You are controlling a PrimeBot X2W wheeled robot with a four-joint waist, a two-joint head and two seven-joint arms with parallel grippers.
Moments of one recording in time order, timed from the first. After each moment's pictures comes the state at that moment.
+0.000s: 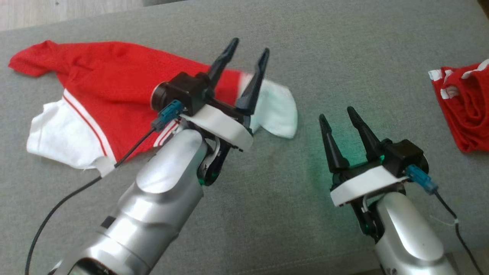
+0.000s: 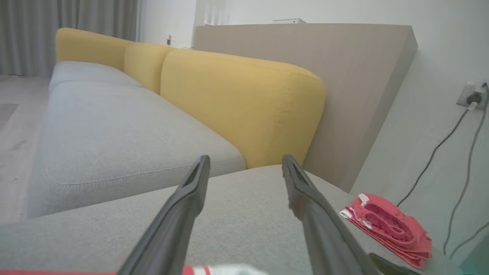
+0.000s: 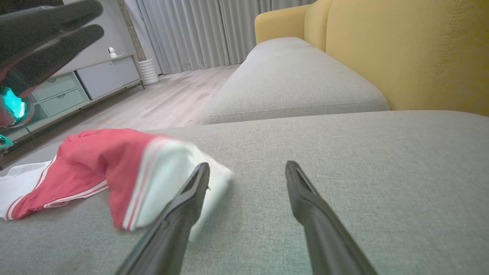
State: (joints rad) left arm -0.80 0.03 -0.75 0.59 -0.63 -0.06 -0.25; right arm -0.32 -0.07 0.28 0.42 0.22 0.13 -0.26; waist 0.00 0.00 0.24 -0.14
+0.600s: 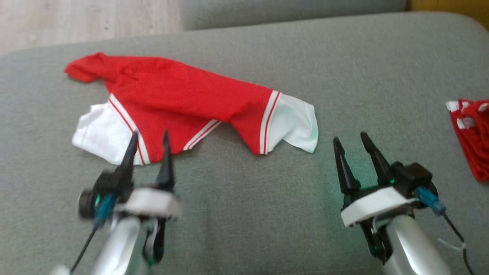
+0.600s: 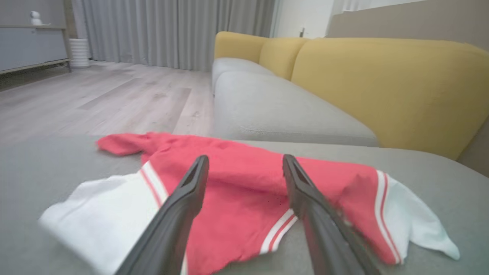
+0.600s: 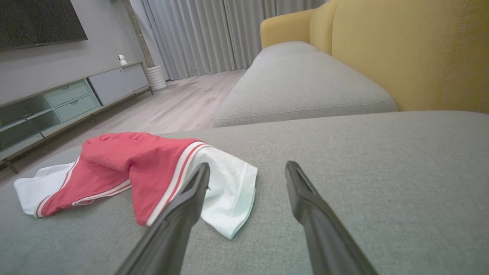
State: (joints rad) left arm -0.30 0.10 -0.30 0.44 -0.37 0.07 -0.25; right arm -0.21 -0.06 0.20 0.43 0.22 0.13 -0.26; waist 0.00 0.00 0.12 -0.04
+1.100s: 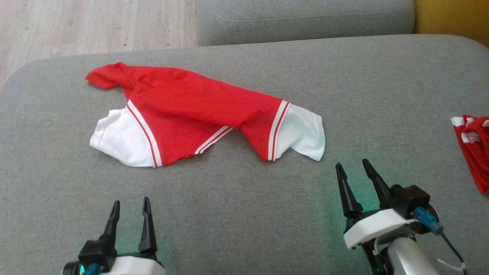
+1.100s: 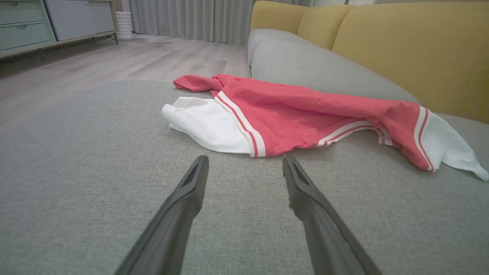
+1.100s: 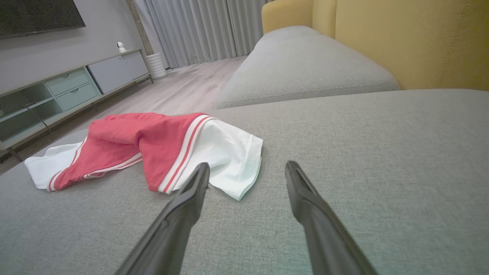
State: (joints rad) left arm 0.03 0.06 -0.09 0.35 -0.23 0.00 -0.25; right arm -0.13 -0.06 0.18 0.47 0.21 0.13 -0.26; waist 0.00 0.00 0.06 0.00
